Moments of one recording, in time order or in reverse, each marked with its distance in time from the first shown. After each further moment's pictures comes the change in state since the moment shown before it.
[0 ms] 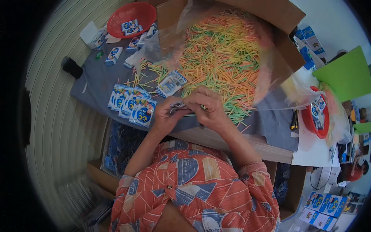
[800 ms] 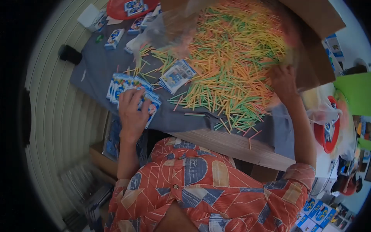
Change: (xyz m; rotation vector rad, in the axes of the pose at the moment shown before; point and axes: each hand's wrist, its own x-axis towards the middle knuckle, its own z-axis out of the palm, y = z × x) left_hand -0.004 0.037 -0.084 1.219 0.095 -0.197; right_hand 0.004 0.139 -0.202 -1.510 -0.478 -0.210
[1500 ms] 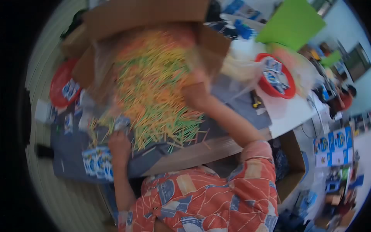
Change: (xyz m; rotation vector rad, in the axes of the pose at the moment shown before) left_hand 0.046 0.030 0.102 0.051 -0.218 0.247; right_hand -0.029 -0.057 0.050 0.224 -0.266 0.377
